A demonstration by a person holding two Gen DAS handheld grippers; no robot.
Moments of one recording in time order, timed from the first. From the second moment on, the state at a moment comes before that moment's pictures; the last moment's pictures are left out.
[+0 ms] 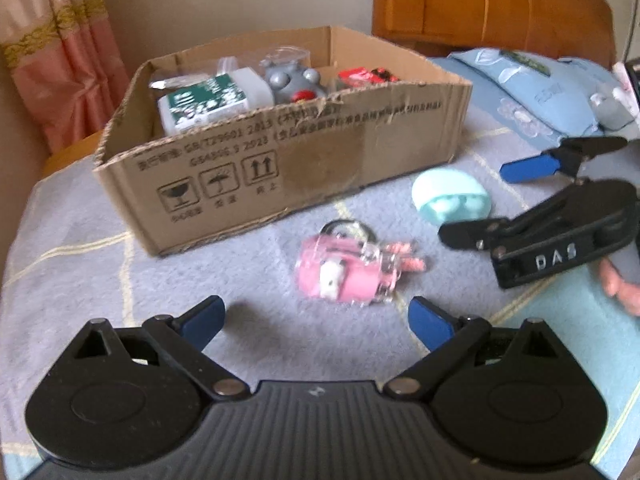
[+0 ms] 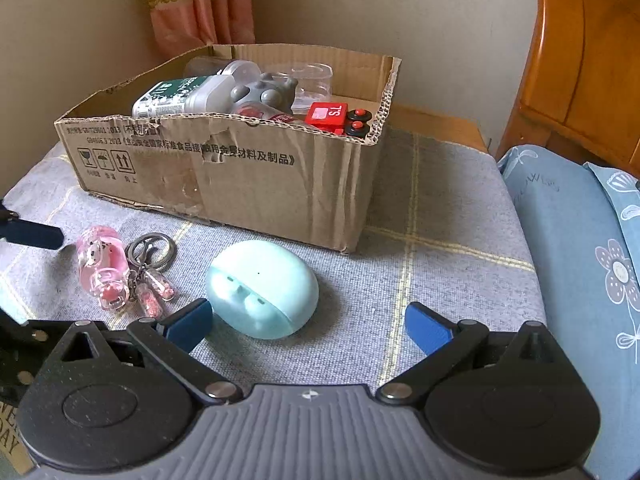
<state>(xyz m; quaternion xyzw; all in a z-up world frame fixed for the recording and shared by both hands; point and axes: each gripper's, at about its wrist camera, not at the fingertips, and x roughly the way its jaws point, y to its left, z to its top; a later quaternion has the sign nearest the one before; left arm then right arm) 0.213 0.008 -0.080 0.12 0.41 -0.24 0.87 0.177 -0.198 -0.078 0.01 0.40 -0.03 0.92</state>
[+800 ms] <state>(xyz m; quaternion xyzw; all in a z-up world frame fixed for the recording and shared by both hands) 0.228 0.018 -0.075 0.10 0.39 -0.22 0.89 0.183 -0.188 -0.080 0.00 0.39 -0.03 0.92</state>
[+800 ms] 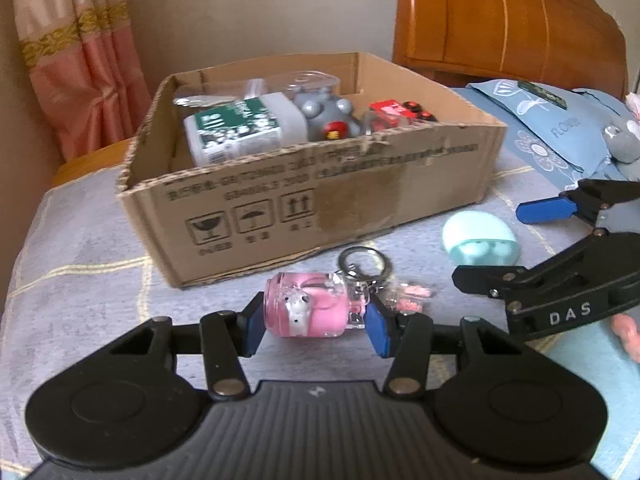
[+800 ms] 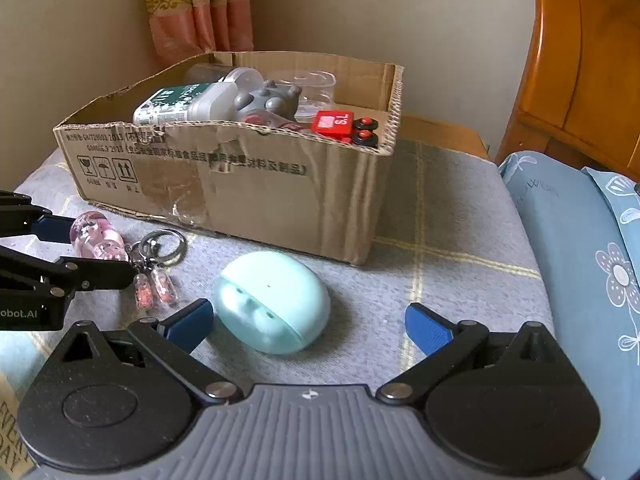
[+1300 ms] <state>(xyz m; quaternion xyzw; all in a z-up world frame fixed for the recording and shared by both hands) 0.231 0.023 -0.075 0.09 0.39 -0.22 0.89 0.183 -0.170 -0.072 -0.02 0.38 0.01 0.92</state>
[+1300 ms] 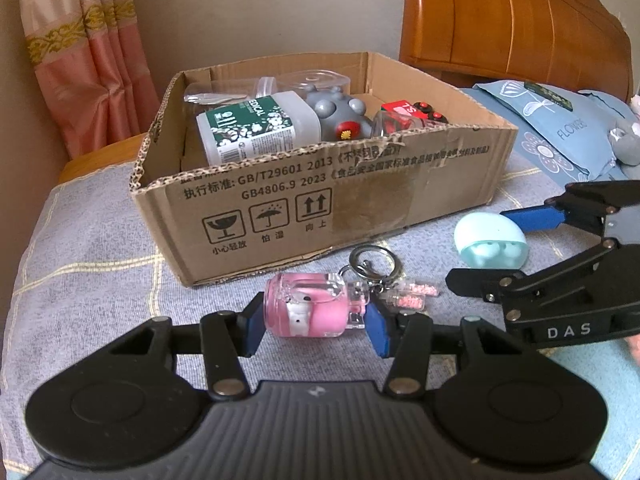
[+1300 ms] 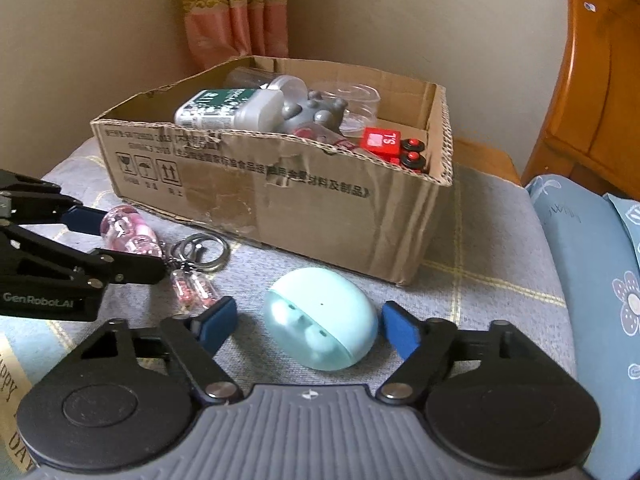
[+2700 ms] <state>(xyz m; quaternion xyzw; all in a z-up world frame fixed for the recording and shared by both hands) 0.227 0.025 0.043 0.18 0.40 -0.33 0.83 0.191 -0.175 0.034 -0.12 0.37 0.11 0.91</state>
